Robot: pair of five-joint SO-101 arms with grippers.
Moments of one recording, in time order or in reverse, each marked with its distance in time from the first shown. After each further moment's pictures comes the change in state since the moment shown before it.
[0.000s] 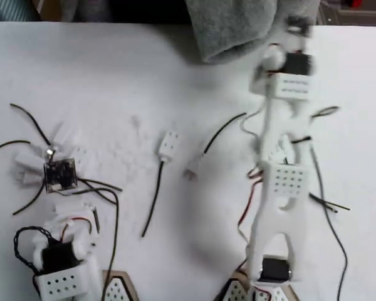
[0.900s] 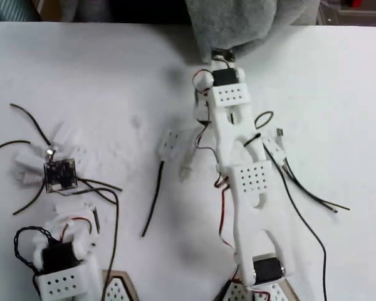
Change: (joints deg) left arm 0.0 0.0 0.0 0.0 0.0; right arm -16.0 9.2 5.2 -1.4 -7.1
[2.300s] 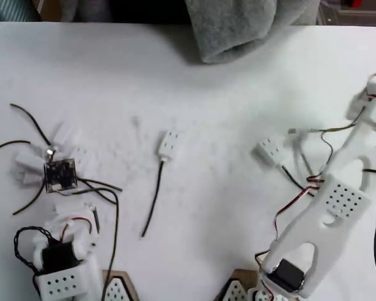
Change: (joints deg) left arm 0.0 0.0 0.0 0.0 0.0; right arm 46.9 -9.3 -2.1 -6.2 25.0
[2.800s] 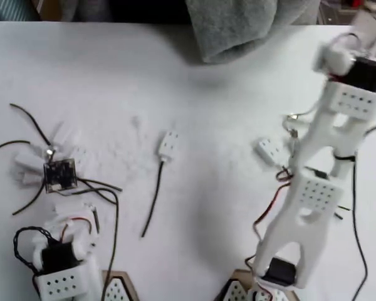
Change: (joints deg) left arm 0.0 0.0 0.0 0.0 0.0; right arm -17.8 -12.0 -17.1 6.9 -7.3
